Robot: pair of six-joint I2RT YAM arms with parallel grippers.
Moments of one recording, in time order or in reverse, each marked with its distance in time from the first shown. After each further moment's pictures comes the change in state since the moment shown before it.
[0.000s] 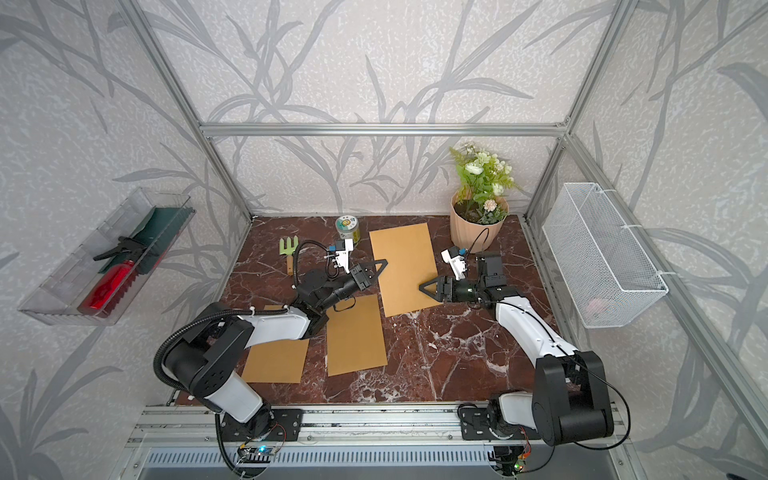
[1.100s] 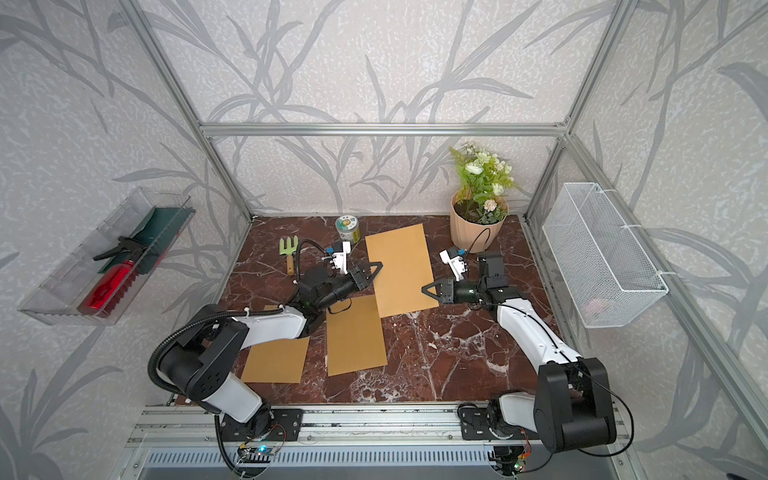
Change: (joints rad) left arm 0.026 -0.046 -0.005 -0.248 -0.065 0.092; right arm 0.010 -0.036 -0.003 -0.027 -0.084 -0.003
